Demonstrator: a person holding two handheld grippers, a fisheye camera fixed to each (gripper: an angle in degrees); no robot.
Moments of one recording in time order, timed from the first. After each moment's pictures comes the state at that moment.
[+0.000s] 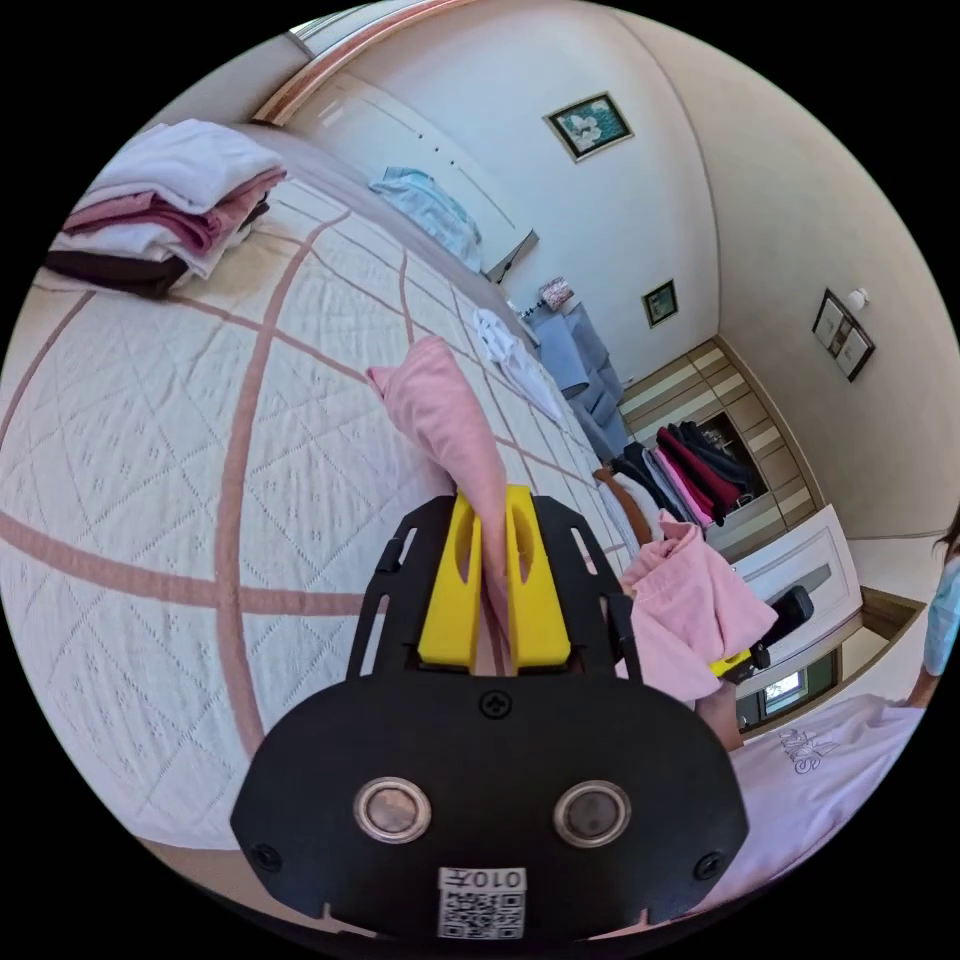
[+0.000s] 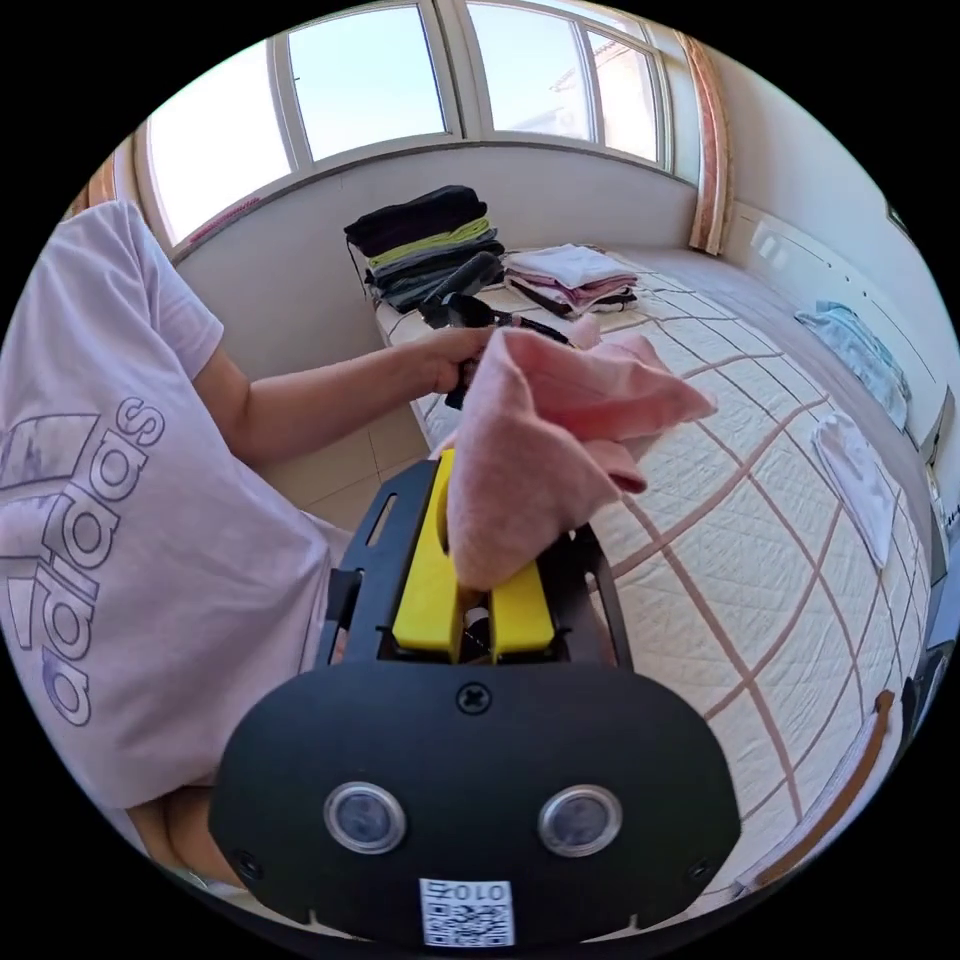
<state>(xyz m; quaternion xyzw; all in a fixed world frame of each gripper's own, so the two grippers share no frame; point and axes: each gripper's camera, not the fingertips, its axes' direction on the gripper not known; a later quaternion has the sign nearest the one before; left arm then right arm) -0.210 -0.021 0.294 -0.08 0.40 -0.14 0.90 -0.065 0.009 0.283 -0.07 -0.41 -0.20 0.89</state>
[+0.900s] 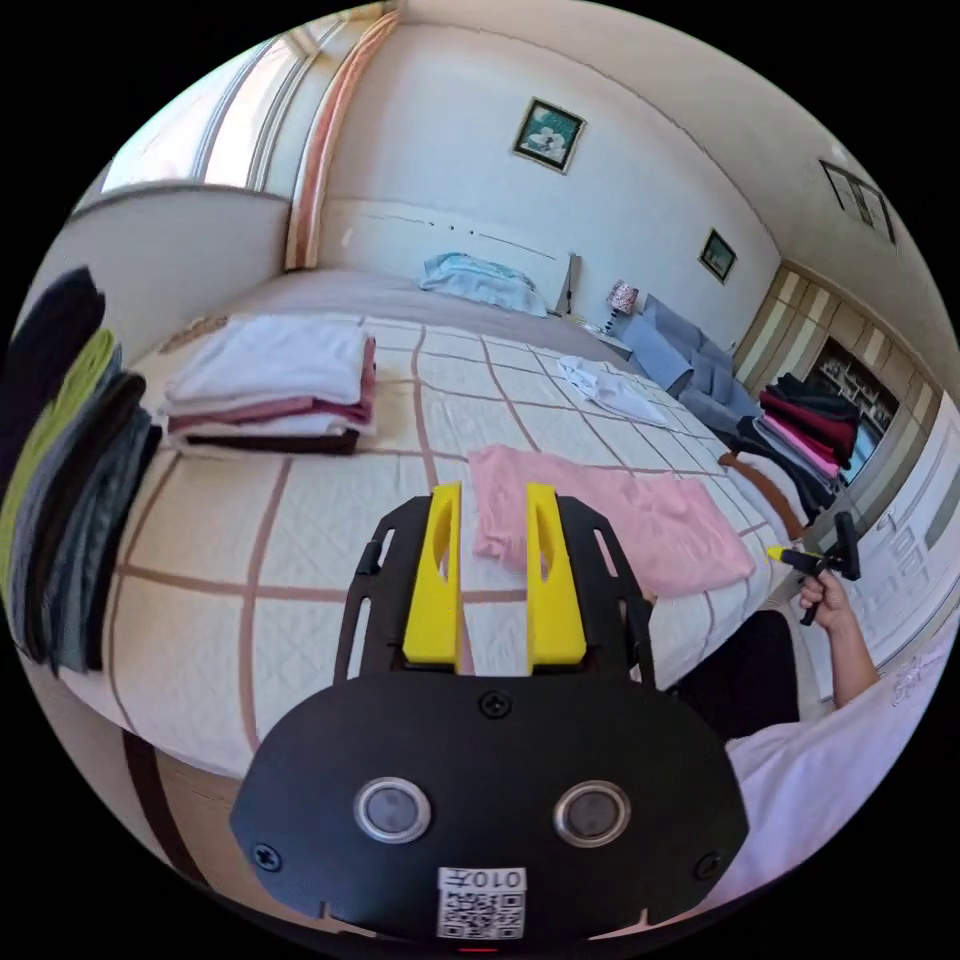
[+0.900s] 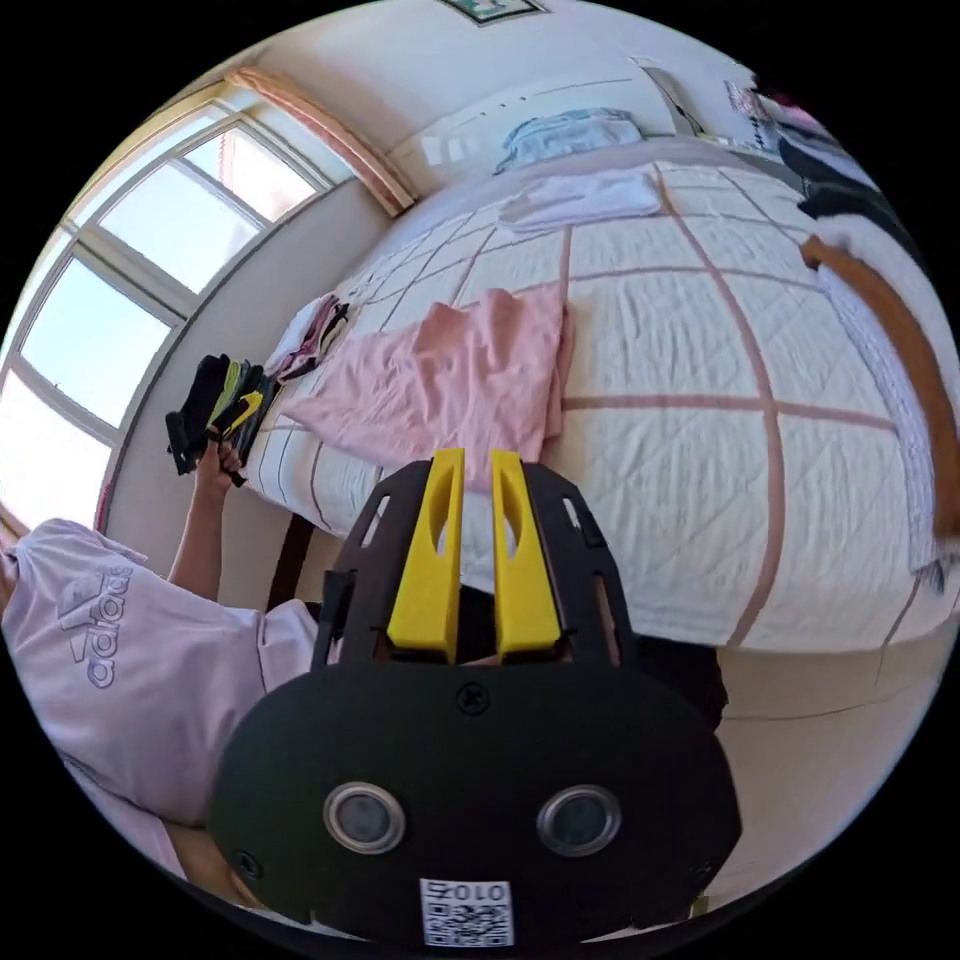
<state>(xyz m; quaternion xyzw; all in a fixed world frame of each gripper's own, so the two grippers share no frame) -0.214 -0.066 0.159 -0.01 0.14 0.02 0.99 0.116 0.075 0.385 -0.15 -0.34 0.12 0.92</state>
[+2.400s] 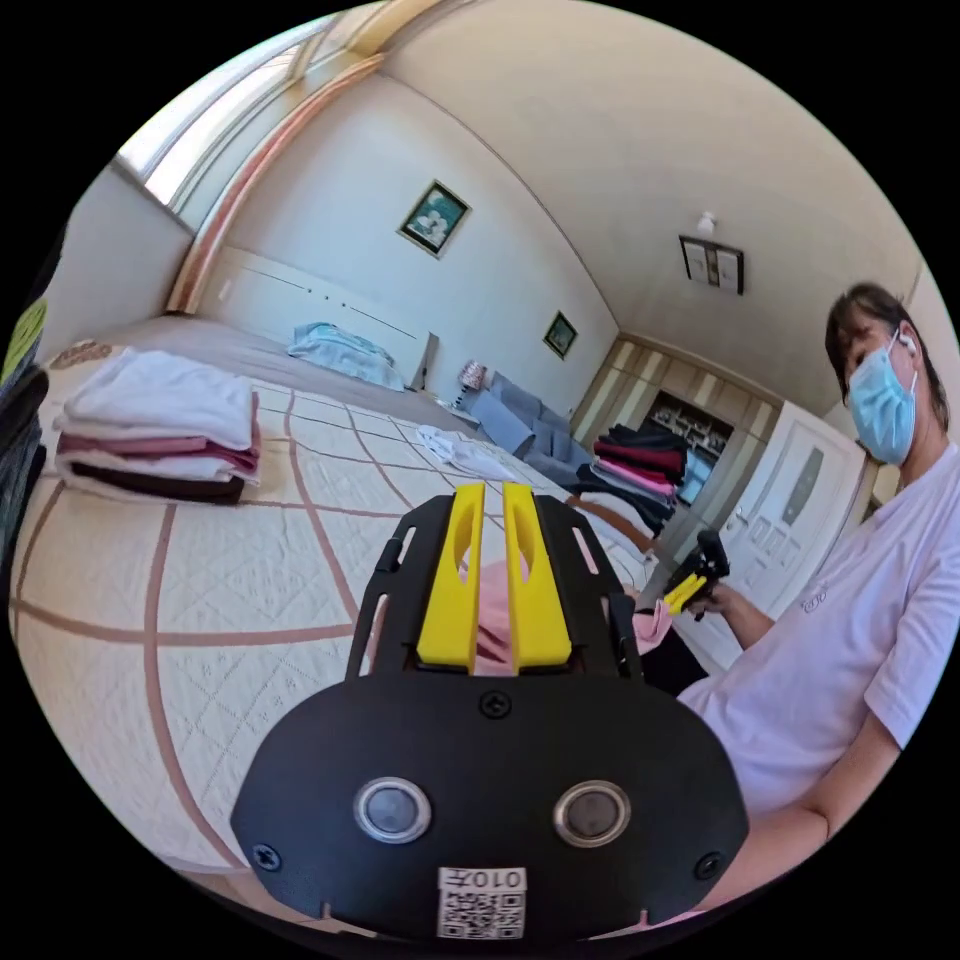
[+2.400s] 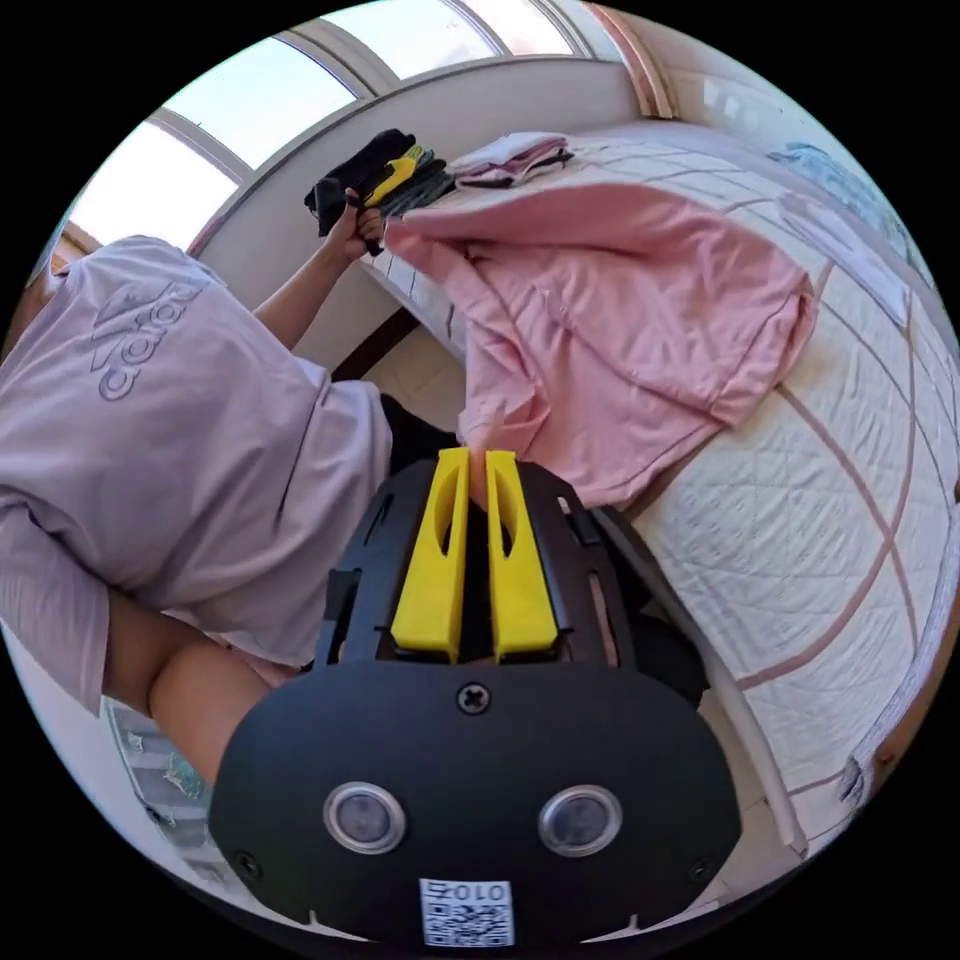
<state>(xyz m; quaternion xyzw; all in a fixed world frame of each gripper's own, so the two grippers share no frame) -0.236 -0.062 0.018 0.10 0.39 0.07 0.91 0.017 0.062 0.302 -0.16 -0.45 -0.15 0.87</state>
